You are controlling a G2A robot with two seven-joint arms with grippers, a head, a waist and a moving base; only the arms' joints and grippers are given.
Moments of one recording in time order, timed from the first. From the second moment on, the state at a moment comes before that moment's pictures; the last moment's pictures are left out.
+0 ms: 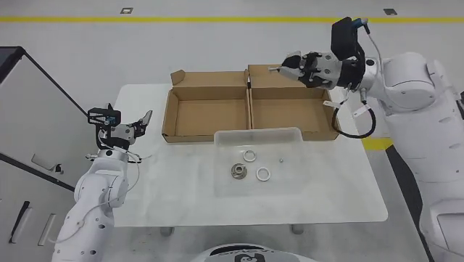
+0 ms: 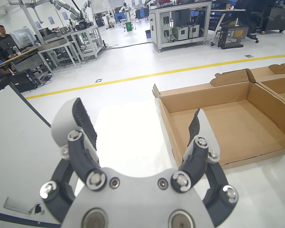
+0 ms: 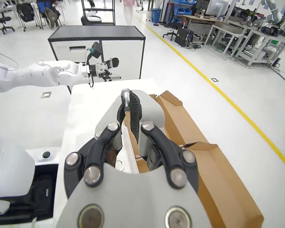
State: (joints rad) left arm 1.73 -1.15 -1.60 -1.80 1.33 0.00 0.00; right arm -0.85 -0.94 1.21 -1.60 -0.27 -0.87 0.80
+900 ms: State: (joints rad) left arm 1.73 -1.15 -1.60 -1.80 1.33 0.00 0.00; right arm -0.33 -1.02 0.54 -1.11 -0.83 -0.99 0.83
